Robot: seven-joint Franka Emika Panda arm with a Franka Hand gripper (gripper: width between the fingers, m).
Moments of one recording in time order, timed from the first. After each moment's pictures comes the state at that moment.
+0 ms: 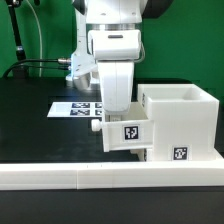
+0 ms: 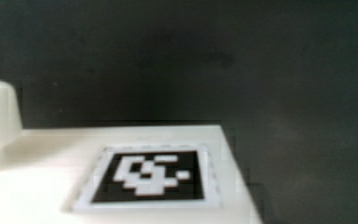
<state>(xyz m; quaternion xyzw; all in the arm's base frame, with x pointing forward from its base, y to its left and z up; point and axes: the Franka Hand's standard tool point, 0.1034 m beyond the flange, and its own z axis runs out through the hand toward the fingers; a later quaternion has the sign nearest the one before) 0.540 0.009 0.050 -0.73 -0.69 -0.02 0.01</state>
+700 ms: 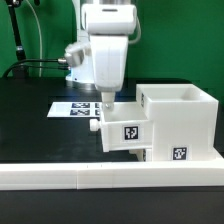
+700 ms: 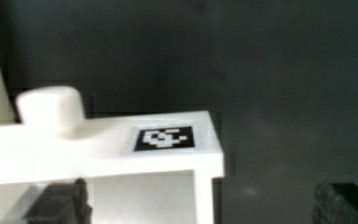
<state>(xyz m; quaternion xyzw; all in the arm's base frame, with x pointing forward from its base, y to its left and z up) 0.544 -0.013 0.102 -0.73 -0.69 0.01 0.00</state>
